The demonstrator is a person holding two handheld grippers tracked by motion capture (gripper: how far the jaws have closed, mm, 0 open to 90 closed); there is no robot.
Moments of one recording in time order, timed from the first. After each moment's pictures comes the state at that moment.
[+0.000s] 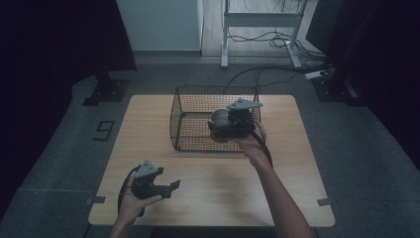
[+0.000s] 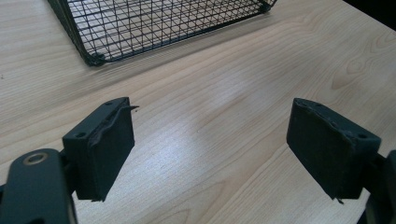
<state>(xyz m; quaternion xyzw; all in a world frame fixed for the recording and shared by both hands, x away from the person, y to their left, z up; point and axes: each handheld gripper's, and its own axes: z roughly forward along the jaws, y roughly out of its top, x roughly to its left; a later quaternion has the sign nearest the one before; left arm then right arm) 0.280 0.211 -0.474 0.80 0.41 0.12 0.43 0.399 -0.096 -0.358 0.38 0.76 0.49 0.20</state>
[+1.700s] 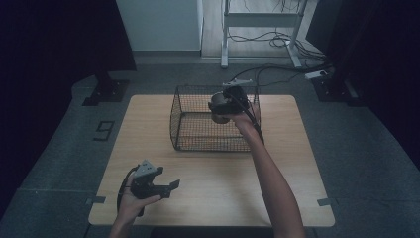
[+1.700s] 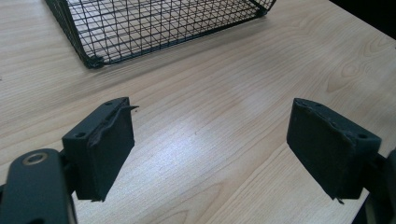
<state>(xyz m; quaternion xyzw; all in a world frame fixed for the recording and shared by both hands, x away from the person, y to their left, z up) 0.280 0.214 -0.472 0.79 0.41 0.12 0.43 0.488 -0.085 -0.366 0.43 0.76 0.44 0.21</state>
